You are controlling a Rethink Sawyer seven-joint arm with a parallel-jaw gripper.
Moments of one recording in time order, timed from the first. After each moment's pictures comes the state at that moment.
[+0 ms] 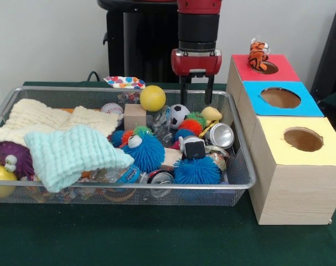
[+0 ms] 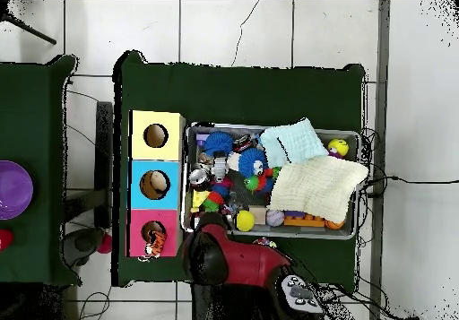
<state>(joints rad) -0.26 -0.63 0.05 2.15 -0.12 -0.21 1.50</state>
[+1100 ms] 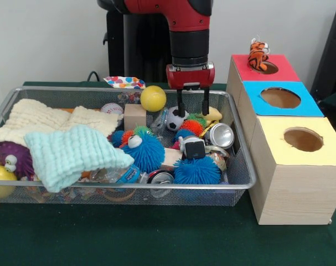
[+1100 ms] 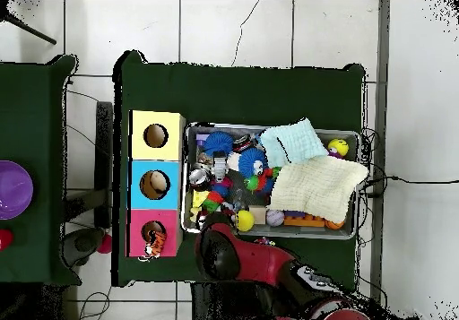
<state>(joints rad) -0.41 -0.53 0.15 2.16 -0.12 -0.27 1.50</state>
